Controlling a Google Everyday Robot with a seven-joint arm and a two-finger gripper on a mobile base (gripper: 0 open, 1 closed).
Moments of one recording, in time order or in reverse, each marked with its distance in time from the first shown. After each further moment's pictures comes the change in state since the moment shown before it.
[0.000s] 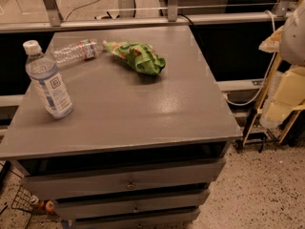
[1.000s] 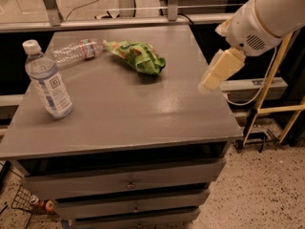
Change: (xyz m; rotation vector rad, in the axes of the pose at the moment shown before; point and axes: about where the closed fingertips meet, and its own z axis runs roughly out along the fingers) arm -0.089 -0.070 0.049 0.085 -0.328 0.082
